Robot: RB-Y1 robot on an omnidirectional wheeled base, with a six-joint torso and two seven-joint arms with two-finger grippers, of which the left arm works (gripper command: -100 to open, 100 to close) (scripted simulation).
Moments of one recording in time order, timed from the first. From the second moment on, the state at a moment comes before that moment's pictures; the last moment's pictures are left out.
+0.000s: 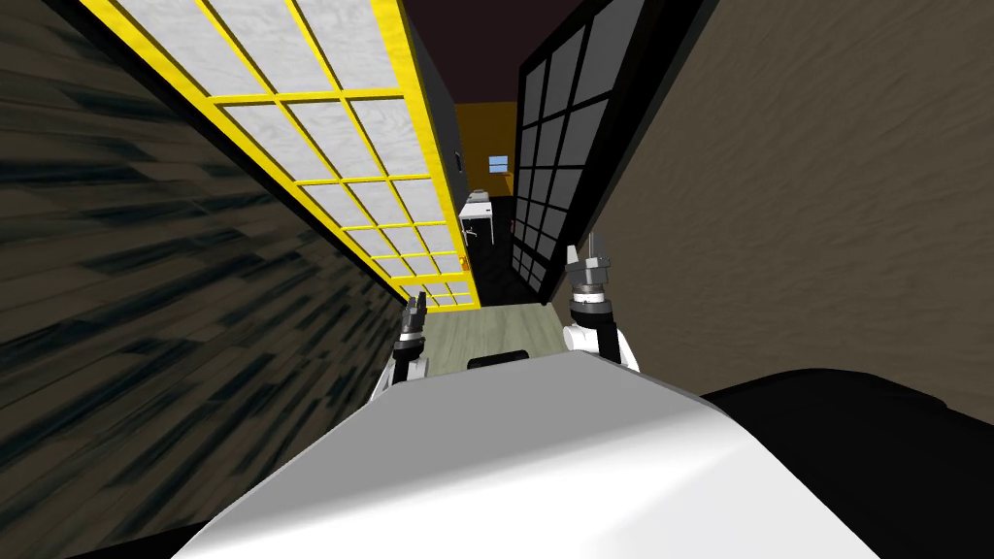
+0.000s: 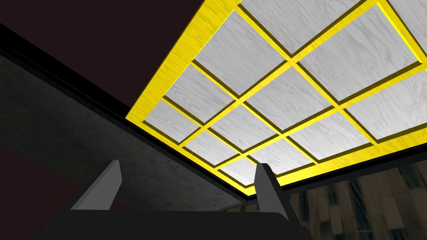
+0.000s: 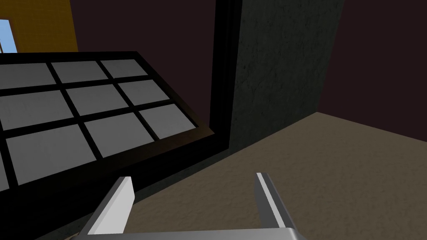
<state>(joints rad) 0.31 0.15 0.08 -1.59 -0.14 -0.74 -0.56</state>
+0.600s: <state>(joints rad) 0.29 0.17 0.08 -1.47 -0.15 -0.77 -0.66</state>
